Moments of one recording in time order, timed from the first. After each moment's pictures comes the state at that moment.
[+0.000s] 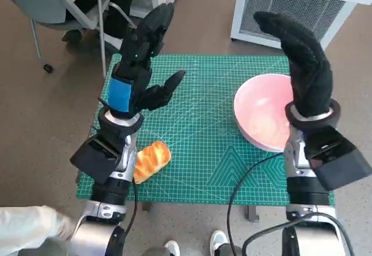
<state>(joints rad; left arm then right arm) -0.70 0.09 0.06 0.50 -0.09 -0.81 -0.24 -0.78 -0.22 -0.13 0.60 0.19 -0.91 0.36</state>
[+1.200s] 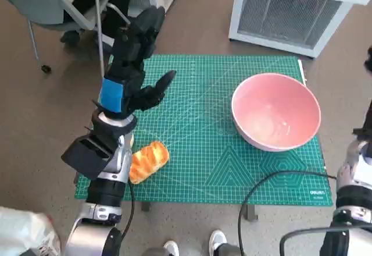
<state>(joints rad) -0.67 0.11 0.07 0.48 -0.14 -0.76 -0.27 -0.81 -0.47 -0.35 1.23 0.15 -0.75 0.09</state>
